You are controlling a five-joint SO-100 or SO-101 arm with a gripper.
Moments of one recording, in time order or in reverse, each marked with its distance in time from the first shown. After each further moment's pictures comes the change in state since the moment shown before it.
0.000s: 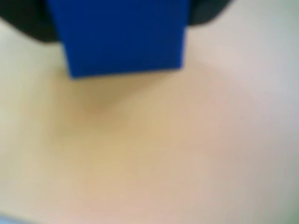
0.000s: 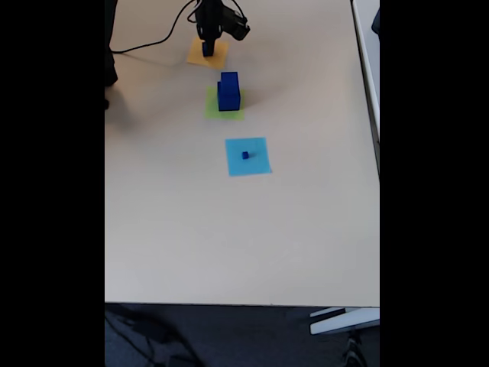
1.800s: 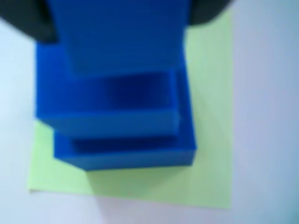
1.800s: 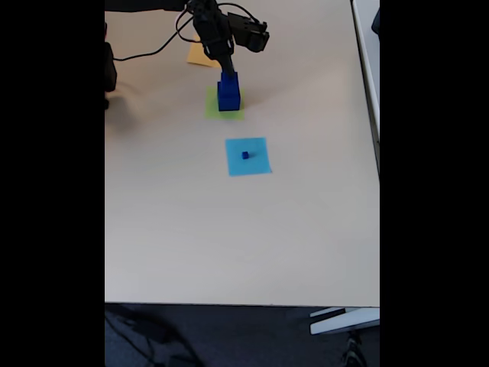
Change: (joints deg) arm 27.2 23.4 4.4 0.8 -26.6
